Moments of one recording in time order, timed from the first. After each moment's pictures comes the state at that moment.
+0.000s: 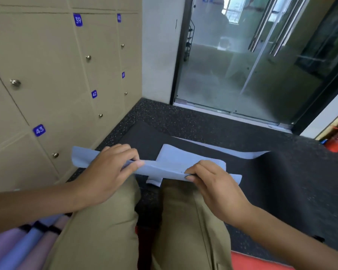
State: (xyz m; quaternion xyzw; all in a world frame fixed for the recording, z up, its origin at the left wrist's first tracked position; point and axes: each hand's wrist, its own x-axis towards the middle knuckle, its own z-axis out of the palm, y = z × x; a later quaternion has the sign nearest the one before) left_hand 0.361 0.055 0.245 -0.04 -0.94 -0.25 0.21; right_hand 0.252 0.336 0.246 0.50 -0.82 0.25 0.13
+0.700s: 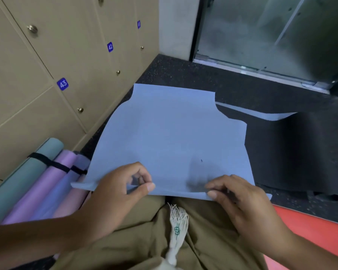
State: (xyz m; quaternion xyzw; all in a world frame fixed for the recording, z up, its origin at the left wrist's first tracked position) left_hand 0.509 0.134 0.210 0.13 -0.86 -0.48 0.10; right_hand 0.378 0.390 0.206 0.41 -0.84 0.35 -0.03
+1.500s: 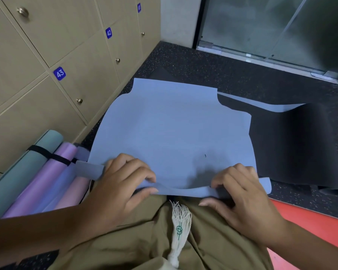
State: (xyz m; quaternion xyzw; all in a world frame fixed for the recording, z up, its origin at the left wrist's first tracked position) left_hand 0.504 0.113 0.177 -0.04 -0.96 -0.20 0.19; right_hand 0.356 0.384 0.176 0.53 -0.81 0.25 0.10
